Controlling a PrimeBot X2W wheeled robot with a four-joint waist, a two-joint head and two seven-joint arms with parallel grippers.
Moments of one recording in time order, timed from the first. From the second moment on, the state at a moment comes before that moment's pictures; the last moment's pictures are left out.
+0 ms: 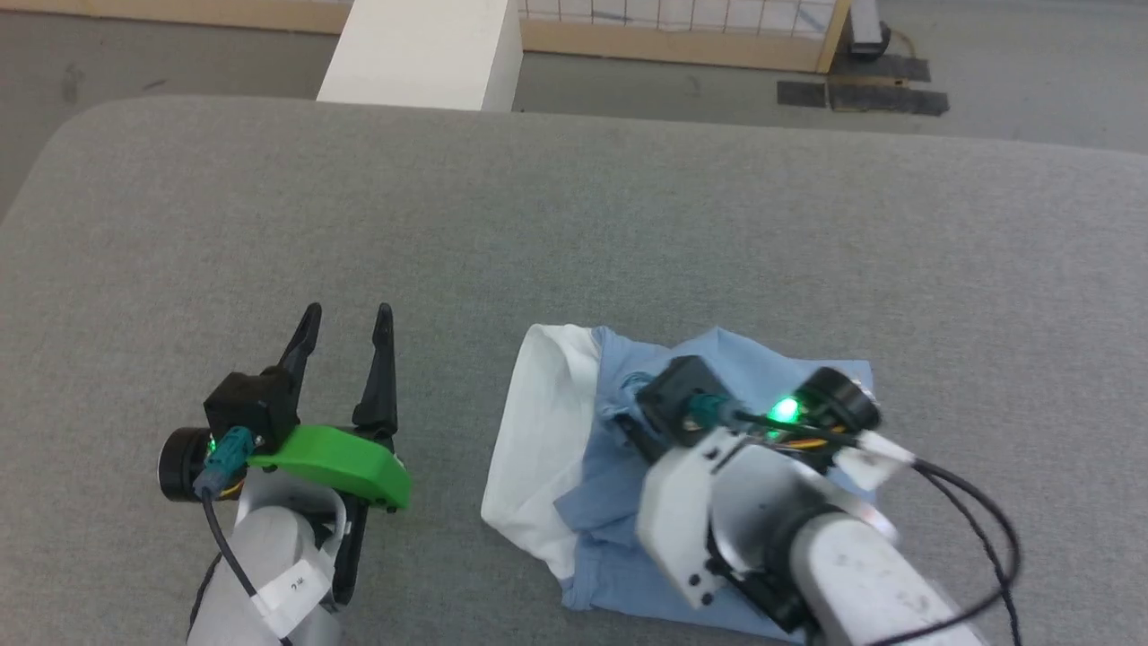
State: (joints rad) left arm -0.28 0.12 -0.08 0.31 -0.22 -0.09 -0.26; right arm -0.29 -0.07 0.50 -0.06 0.07 0.13 0.62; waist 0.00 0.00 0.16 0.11
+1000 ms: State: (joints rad) left arm -0.29 0.09 -0.02 0.32 -0.18 -0.11 -0.26; right arm -0.34 -0.05 0.24 -0.01 0.32 0.13 0.09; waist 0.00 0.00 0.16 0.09
